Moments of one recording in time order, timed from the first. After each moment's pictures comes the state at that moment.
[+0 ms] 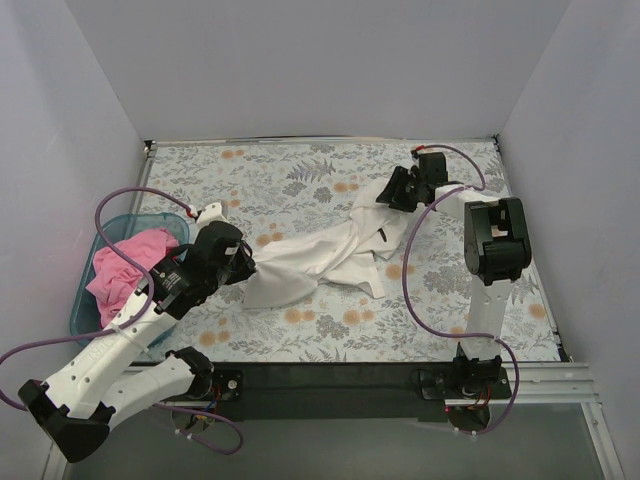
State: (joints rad) left arm -0.68 0.89 0.99 -0.85 -0.35 -0.82; right arm 0.16 2.06 1.37 -0.08 -0.38 0.50
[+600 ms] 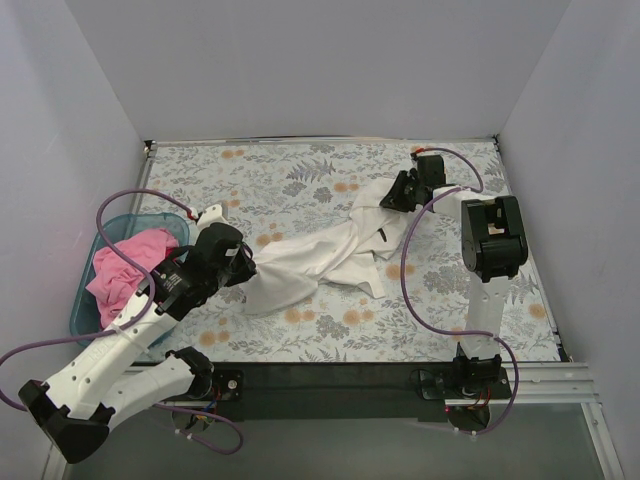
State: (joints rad) left arm -0.68 0.89 0.97 -0.85 -0.34 -0.83; right arm 0.16 2.11 1.37 -0.04 -0.37 0.53
